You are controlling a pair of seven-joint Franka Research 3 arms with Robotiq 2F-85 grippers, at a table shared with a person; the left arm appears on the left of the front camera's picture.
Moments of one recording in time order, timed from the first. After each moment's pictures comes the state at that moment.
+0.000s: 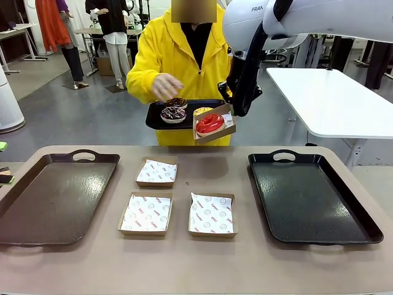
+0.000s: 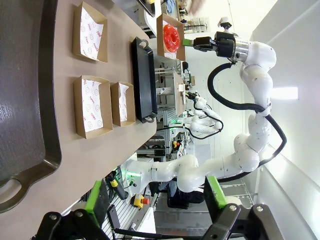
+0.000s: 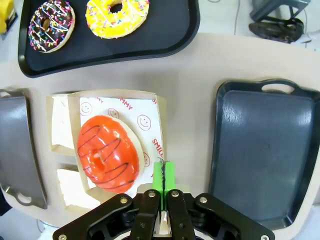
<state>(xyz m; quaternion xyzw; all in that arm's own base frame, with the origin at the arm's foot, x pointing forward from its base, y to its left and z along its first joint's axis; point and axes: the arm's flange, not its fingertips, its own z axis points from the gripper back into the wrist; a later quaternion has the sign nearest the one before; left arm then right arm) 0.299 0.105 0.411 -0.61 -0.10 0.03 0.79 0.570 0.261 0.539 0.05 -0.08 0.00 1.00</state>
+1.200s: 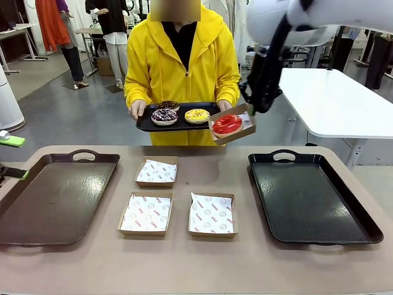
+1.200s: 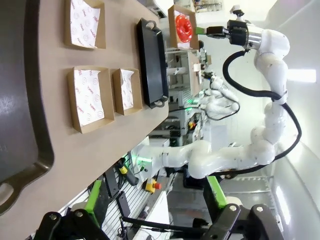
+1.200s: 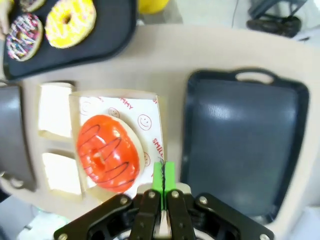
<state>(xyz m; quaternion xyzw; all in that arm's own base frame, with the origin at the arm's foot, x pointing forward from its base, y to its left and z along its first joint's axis) 0.325 0.055 0.446 -0.56 -0.06 -0.03 0.82 0.552 0.181 0.548 0.06 -0.08 0.01 1.00</state>
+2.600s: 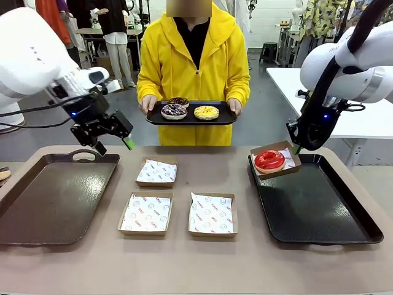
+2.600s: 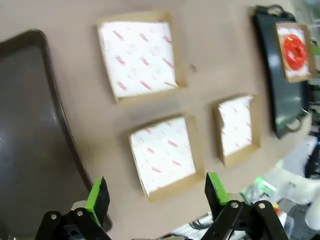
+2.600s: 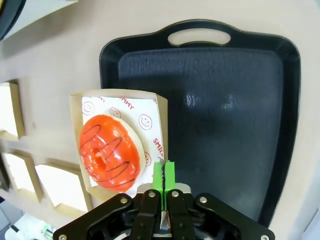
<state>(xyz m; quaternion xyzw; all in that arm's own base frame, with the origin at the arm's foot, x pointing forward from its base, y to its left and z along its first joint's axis) 0.453 -0.182 0.469 -0.16 -0.07 -0.10 0.98 0.531 0.053 0.430 0.10 -0.05 -0.02 0.99</state>
